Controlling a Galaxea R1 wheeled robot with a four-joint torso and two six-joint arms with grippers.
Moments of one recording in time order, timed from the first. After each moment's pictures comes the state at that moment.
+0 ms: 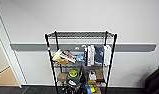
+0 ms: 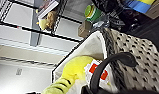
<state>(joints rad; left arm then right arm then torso) 0.83 2.05 -1.08 -0.52 0.10 0.10 -1.00 2.03 -1.00 0.35 0.28 0.14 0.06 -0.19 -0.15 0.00</state>
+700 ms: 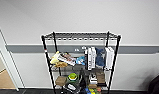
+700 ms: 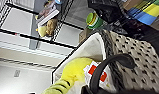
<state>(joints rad) 0.83 2.06 -1.08 -0.52 0.10 0.10 -0.98 2.02 -1.00 0.35 0.27 0.15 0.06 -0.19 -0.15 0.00</state>
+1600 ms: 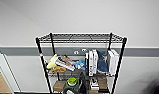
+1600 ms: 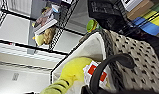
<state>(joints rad) 0.83 2.05 -1.07 -0.52 0.10 0.10 -0.99 2.01 -1.00 0.34 0.27 0.15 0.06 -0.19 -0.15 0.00</state>
